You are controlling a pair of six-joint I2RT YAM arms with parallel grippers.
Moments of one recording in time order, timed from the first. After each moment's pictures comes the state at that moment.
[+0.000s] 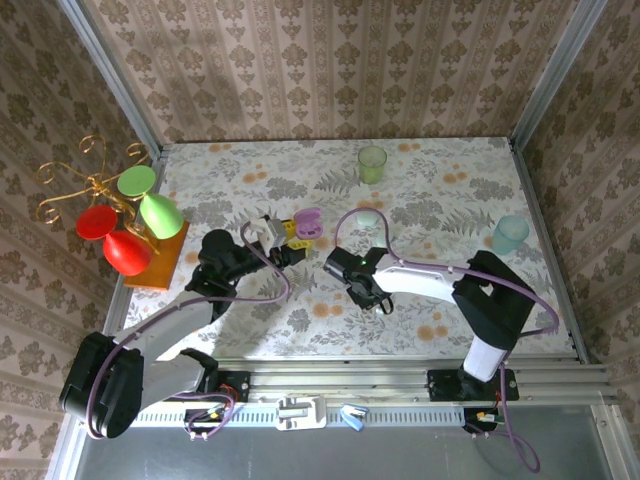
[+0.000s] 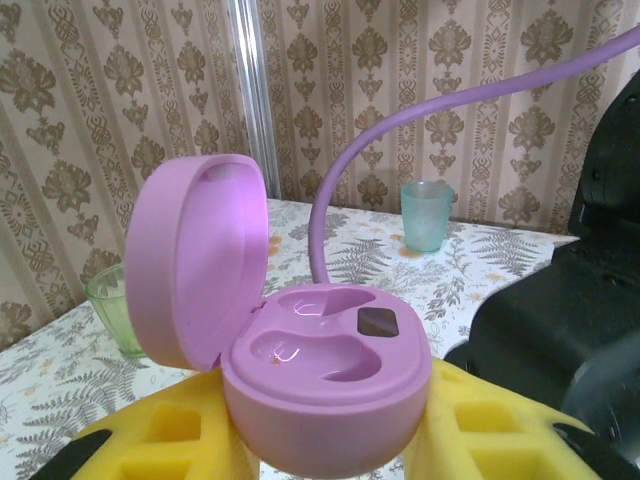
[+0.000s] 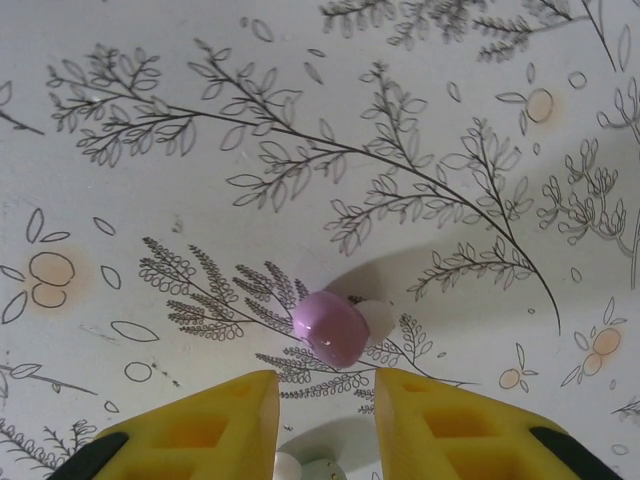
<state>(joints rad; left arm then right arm) -0.52 1.10 0.45 0.66 0.68 0.07 0.89 1.74 1.06 -0.83 0.36 0.36</state>
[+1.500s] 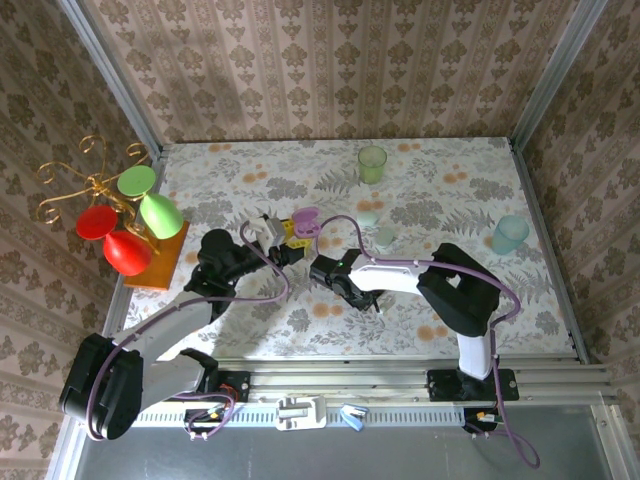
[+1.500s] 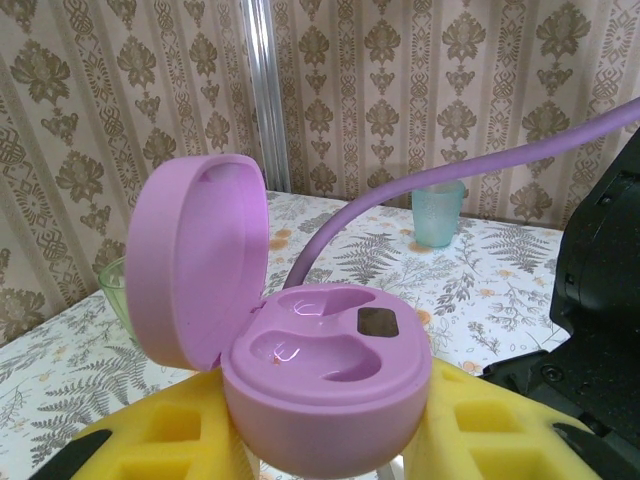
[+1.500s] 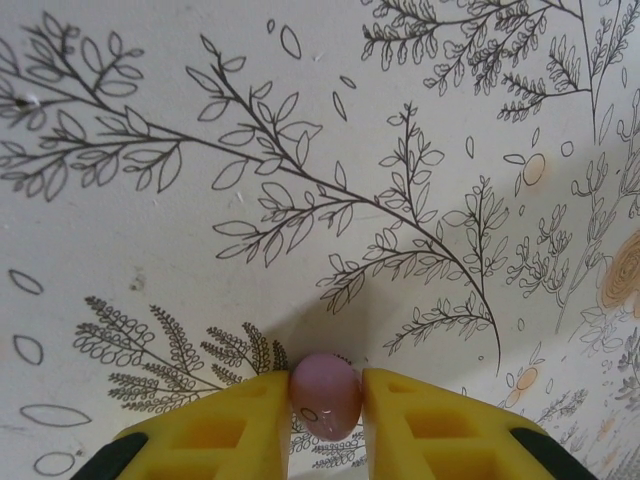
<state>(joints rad) -0.51 1.09 0.45 0.65 0.66 0.07 0.93 1.91 1.18 -0.94 0.51 0.26</state>
